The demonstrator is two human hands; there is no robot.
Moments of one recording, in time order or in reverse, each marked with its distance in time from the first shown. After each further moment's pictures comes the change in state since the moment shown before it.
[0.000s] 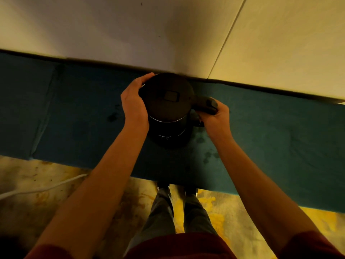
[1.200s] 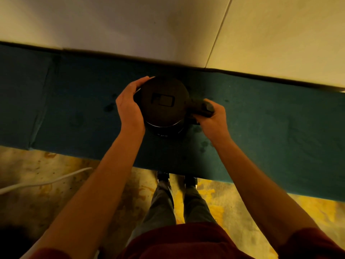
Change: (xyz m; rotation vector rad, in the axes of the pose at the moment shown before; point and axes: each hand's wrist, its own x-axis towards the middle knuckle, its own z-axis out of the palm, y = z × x) left_hand -0.029 -0.024 -0.018 0.030 -0.006 0.084; right_hand -0.027 0.030 -0.015 -0.161 -0.044 -0.001
